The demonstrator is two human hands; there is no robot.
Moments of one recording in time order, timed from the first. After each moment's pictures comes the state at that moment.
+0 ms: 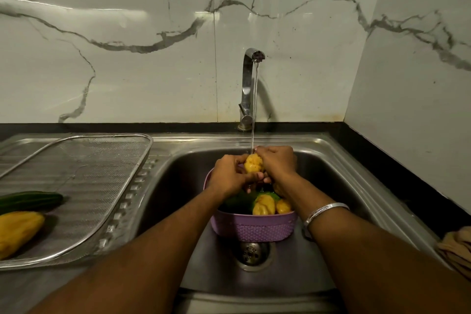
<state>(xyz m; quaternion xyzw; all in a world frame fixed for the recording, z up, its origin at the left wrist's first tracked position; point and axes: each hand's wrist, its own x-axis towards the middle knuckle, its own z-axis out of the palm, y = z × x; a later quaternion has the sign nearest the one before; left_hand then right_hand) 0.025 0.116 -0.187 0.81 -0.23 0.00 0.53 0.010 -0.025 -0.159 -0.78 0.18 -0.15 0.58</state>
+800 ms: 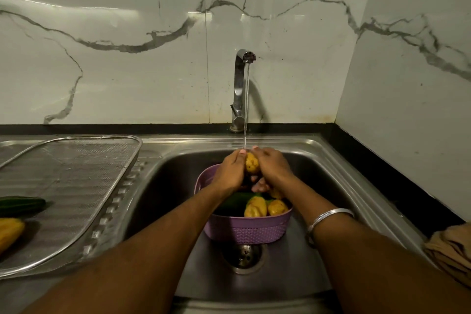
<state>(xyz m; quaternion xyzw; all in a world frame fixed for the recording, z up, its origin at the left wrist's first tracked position) 0.028 0.088 -0.180 0.79 -0.15 -0.03 0.60 0.005 -0.037 -0.156 -0.80 0.15 -0.05 0.57</state>
